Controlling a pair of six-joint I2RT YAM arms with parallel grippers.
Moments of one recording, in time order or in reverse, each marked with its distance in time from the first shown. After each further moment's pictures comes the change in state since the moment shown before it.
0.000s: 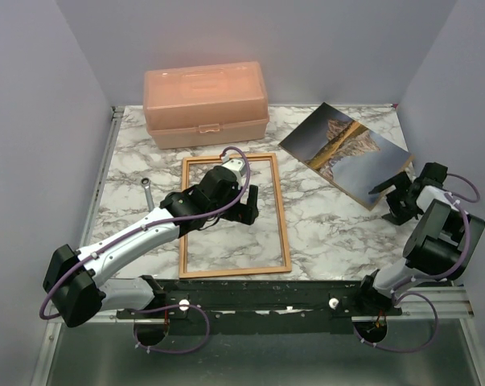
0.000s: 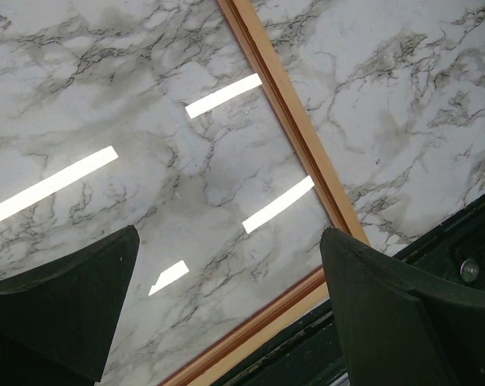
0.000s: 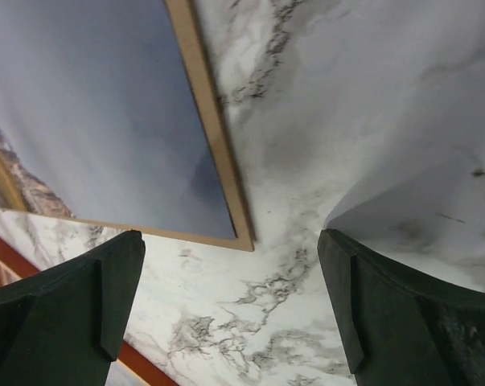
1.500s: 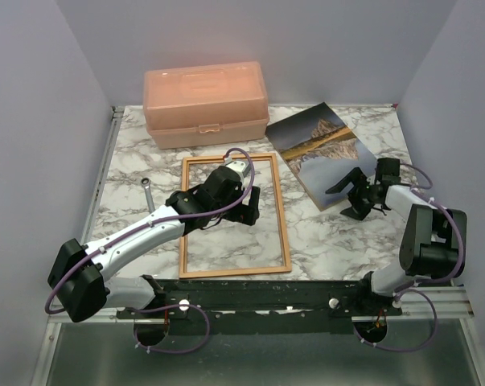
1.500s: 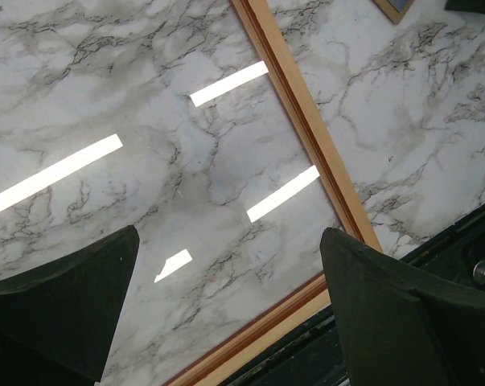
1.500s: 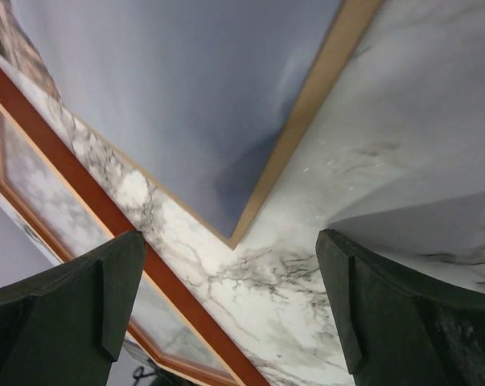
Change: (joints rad) left arm 0.000 0.046 0.000 0.008 0.000 0.000; right arm 0.383 -0.036 -0.080 0.076 -0.138 0.114
